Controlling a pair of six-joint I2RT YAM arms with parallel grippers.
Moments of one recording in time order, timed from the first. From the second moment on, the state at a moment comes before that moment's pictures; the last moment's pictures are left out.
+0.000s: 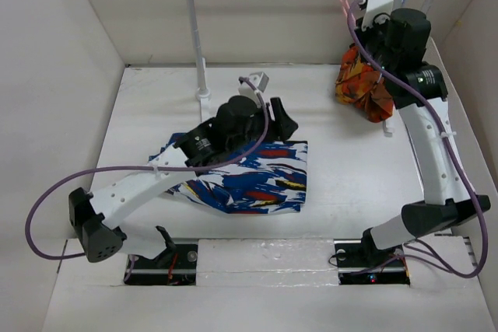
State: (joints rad) left arm -0.95 1.32 1.26 -0.32 -0.13 -0.72; right arm 0.22 1.52 1.97 -0.62 0.08 -0.32
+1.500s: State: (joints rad) left arm -0.90 1.84 1.66 -0.09 0.06 -0.89; right arm 0.49 0.96 1.12 -0.59 0.29 -0.17
